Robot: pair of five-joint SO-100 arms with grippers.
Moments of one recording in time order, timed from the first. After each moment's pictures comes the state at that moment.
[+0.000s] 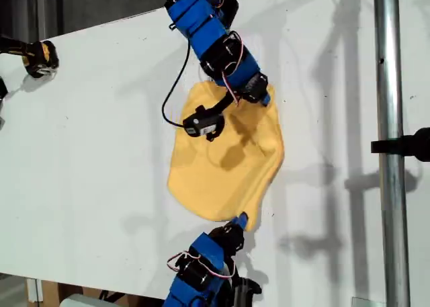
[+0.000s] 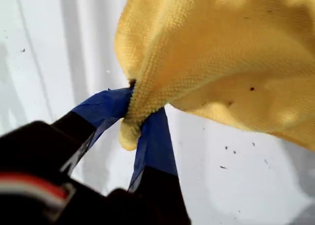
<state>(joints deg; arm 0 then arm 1) 19.2 109.2 106.6 64.5 -54.1 -29.6 86.2 76.2 82.0 65.1</state>
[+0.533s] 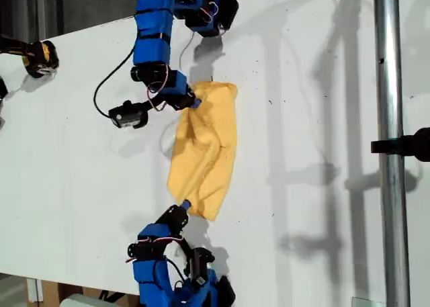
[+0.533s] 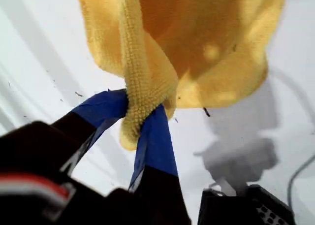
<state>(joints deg) -17.7 105.6 105.8 68.2 -33.0 7.1 97.9 91.1 89.6 50.4</state>
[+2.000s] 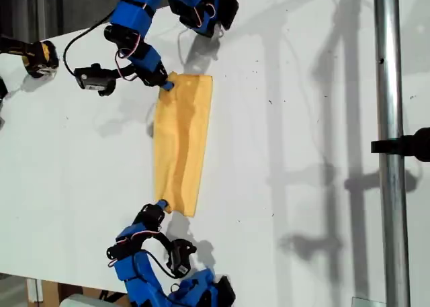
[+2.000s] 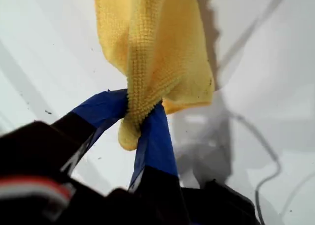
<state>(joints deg) -30.8 100.3 98.2 69.5 -30.6 24.3 119.0 107.2 86.8 41.2</state>
